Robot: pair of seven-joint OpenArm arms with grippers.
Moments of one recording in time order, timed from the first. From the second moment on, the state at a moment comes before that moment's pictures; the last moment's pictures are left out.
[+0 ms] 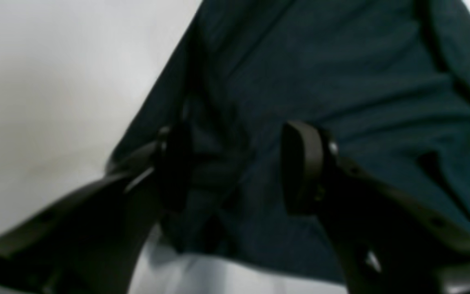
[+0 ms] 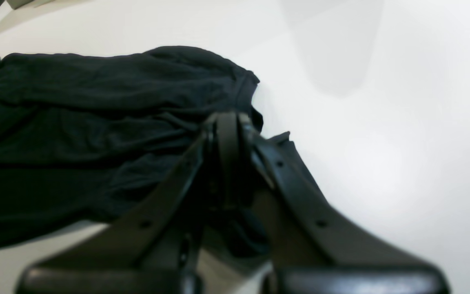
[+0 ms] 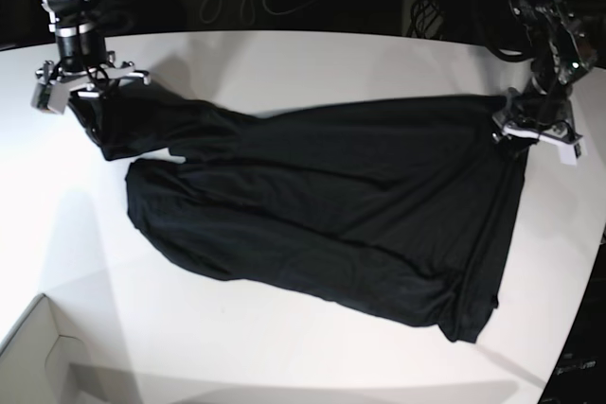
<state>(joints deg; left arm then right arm) 11.1 -10.2 -31.2 89.2 -35.2 -10.7 41.7 -25.4 -9.3 38.2 110.2 15.4 33.9 -16.2</state>
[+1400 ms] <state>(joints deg) 3.9 -10.2 -31.3 88.9 -34.9 -10.5 42.0 -24.2 -9.3 38.1 108.3 15.2 33.9 -16.0</state>
